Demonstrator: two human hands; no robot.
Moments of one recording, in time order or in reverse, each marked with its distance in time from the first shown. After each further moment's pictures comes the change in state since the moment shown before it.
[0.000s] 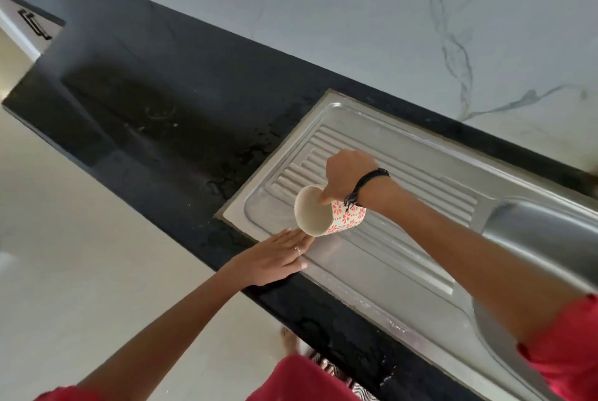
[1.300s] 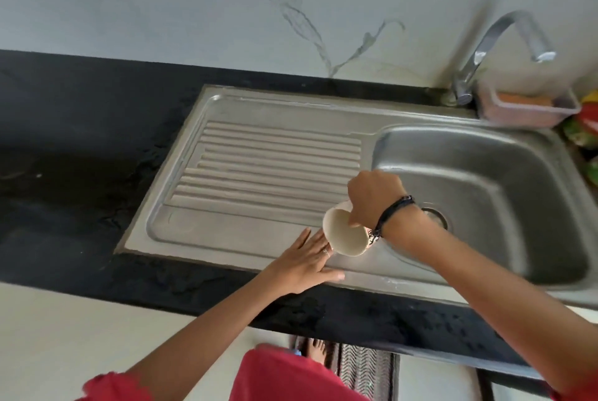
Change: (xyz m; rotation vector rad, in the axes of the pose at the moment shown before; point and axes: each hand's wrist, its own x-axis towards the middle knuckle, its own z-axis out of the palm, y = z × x) left_hand 0.077 0.162 0.032 0.117 -0.239 0.268; right_hand -0.171 0.091 0.071 -0.094 -0.061 0.447
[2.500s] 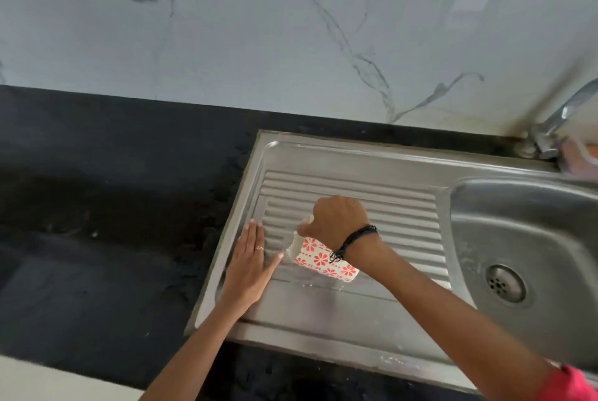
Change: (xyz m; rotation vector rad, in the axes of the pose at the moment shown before) left_hand -0.055 -0.239 -0.029 -0.133 0.592 -0.494; right_hand 0.138 -0.133 -0.075 0.439 0.055 -0.005
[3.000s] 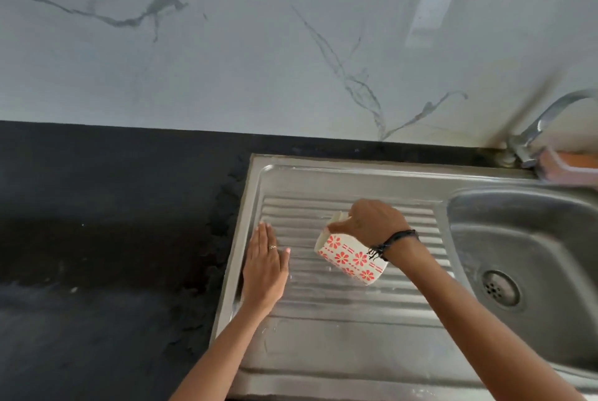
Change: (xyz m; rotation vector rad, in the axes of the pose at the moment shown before) left_hand 0.067 -0.006 0.004 0.049 0.049 0.039; right_hand 0.029 0.019 -0.015 0.199 0.014 0.275
